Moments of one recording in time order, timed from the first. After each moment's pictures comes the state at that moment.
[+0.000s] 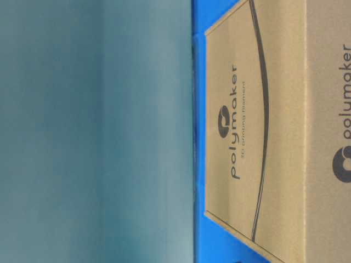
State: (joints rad) left arm 0.03 -0.25 1.05 0.02 -0.12 -0.04; right arm -0.05 -0.35 1.06 0.04 0.26 -0.05
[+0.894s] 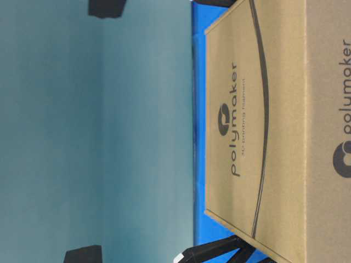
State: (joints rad) left arm 0.03 -0.08 0.96 0.02 -0.16 -0.01; right arm -0.05 -0.07 0.97 0.04 0.03 -0.06
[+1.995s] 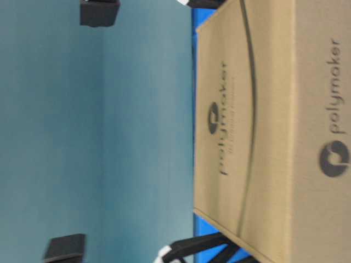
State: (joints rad) left arm 0.04 -0.13 0.90 0.02 -0.05 0.02; right arm -0.04 -0.13 0.92 0.04 0.16 -0.06
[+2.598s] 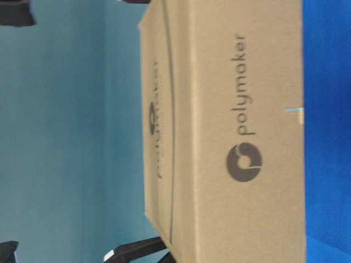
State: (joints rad) left arm 0.05 -0.28 0.82 0.02 0.16 0.03; right arm -0.04 -0.30 0.77 0.04 0.51 -0.05
